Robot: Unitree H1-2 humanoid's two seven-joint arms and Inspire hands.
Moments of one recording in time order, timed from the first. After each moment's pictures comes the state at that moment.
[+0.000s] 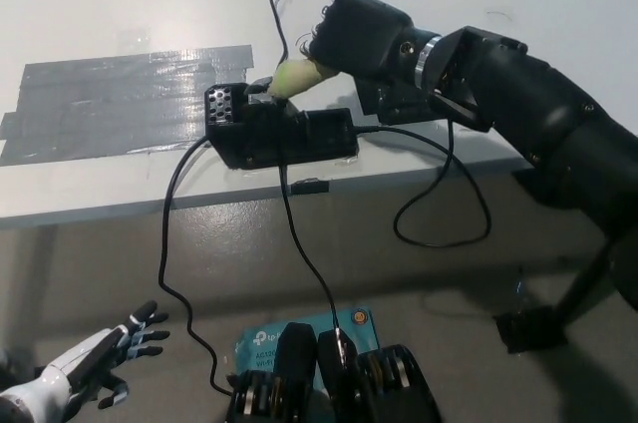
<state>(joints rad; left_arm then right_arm) -0.09 0.54 -0.11 -0.02 -0.09 0.46 -0.46 -1.28 -0.23 0.91 1.01 -1.17 -0.40 -0.22</state>
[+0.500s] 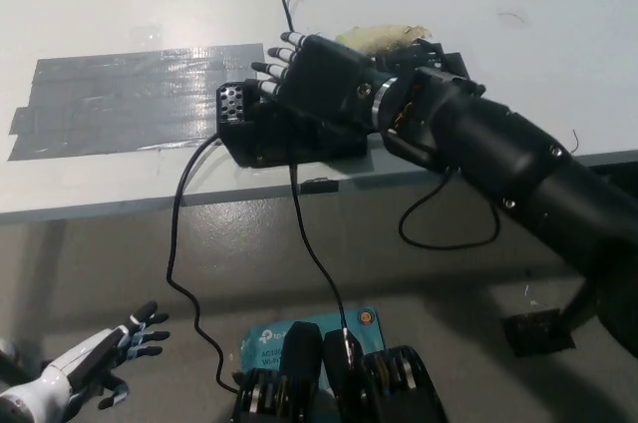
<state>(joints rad) -0.09 0.54 -0.11 -0.02 -0.09 0.46 -0.46 -1.18 -0.20 0.88 0.73 -1.17 -0.25 0.11</state>
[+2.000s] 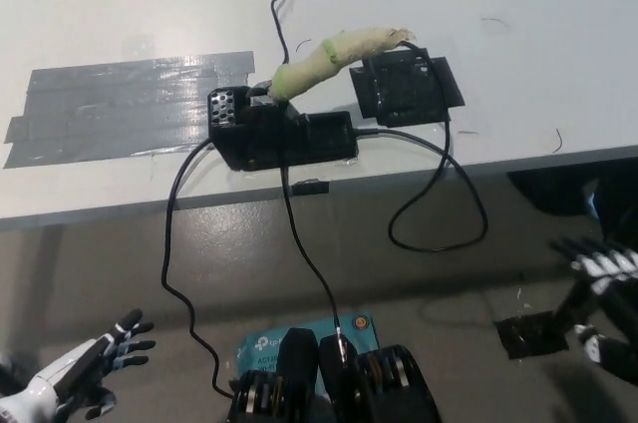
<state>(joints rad) -0.05 0.54 -0.07 0.00 -0.09 0.45 -0.46 0.02 -0.41 -0.02 -0.30 -0.80 -0.03 0.42</state>
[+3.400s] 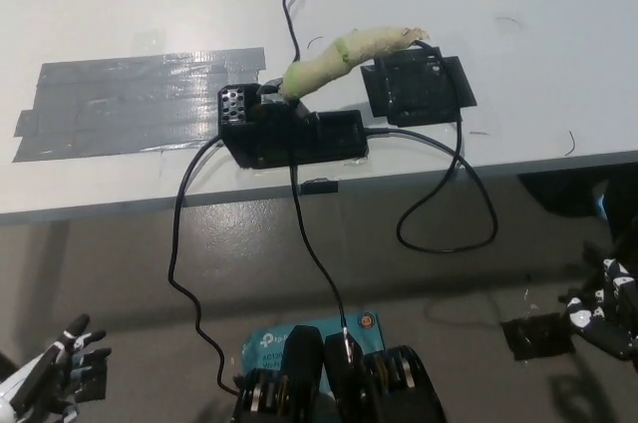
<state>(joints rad) 0.01 0.52 0.07 0.03 -0.11 0.45 -0.45 -0.10 -0.19 -0.22 0.03 -0.20 0.22 0.34</state>
